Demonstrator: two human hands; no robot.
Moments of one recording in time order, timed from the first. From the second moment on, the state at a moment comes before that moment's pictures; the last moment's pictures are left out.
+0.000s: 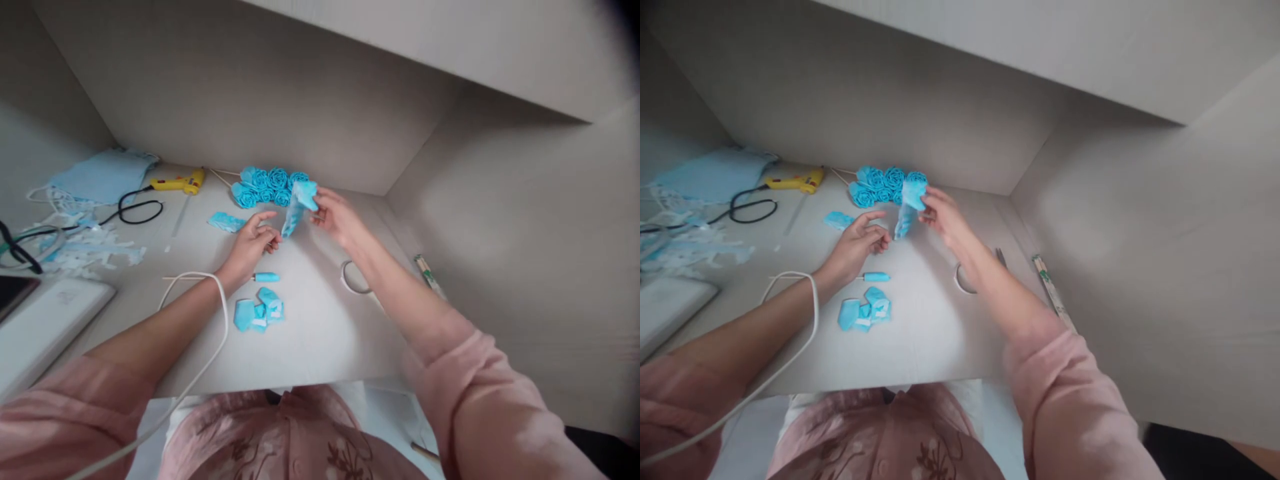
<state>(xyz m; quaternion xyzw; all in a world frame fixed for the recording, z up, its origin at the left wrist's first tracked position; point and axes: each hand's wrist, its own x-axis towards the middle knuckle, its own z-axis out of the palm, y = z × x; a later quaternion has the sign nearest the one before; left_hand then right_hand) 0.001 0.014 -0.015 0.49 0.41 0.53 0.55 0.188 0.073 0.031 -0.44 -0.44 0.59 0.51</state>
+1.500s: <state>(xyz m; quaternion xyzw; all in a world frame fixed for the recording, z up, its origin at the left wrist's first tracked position) -0.009 0.031 -0.031 0.55 0.40 0.61 0.40 0.175 -0.023 -0.028 -0.44 -0.78 0.31 0.32</state>
